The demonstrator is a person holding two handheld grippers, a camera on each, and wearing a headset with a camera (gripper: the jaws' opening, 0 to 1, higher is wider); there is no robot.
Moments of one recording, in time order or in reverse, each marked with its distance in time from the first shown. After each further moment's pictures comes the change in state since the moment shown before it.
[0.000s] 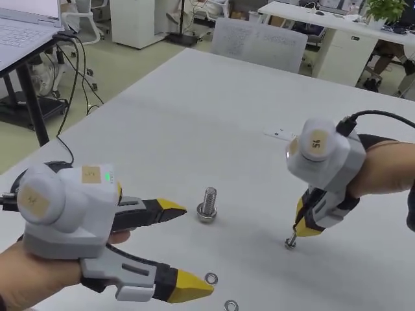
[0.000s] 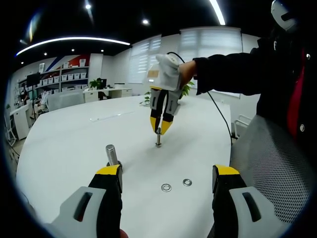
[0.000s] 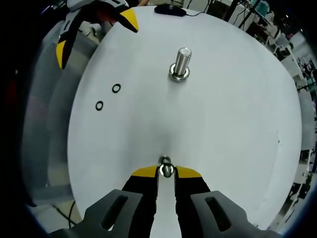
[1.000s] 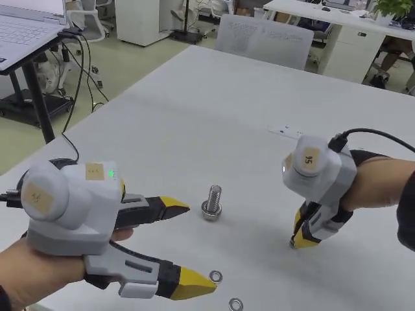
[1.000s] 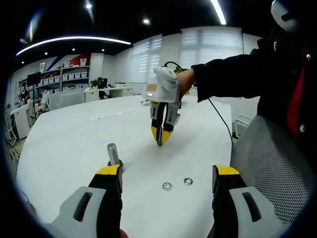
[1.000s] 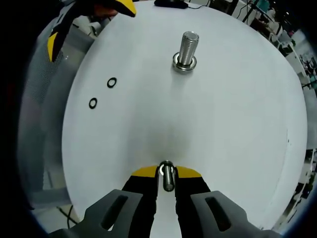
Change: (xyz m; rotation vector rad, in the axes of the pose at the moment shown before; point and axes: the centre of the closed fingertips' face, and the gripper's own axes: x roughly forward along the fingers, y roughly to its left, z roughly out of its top) left arm 0.000 0.001 0.000 -0.004 0.005 0.007; right arm 0.028 0.006 -0.003 0.008 0.008 0.032
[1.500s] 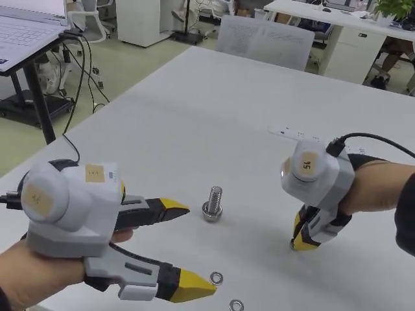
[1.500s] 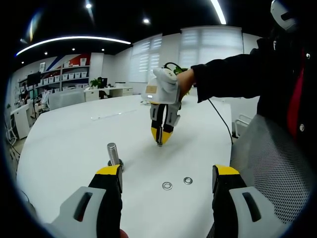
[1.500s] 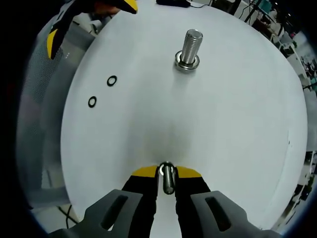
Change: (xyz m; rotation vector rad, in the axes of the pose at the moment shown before) left arm -0.001 0.000 -0.001 0.001 0.004 0.000; right arm 0.004 0.001 0.000 -0.013 0.008 0.000
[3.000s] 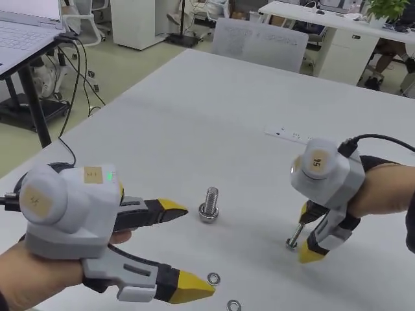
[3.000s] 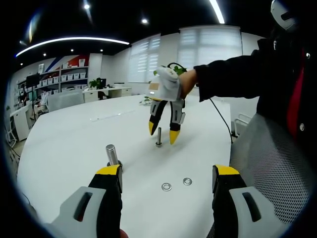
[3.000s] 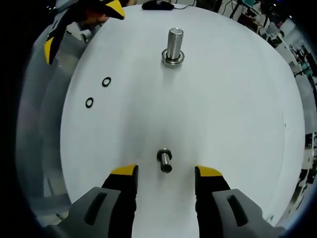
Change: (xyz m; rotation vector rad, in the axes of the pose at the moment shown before) left arm 0.000 -0.002 0.002 0.013 0.001 -0.008; right arm -0.008 -0.002 -0.016 0.106 -0.041 -0.039
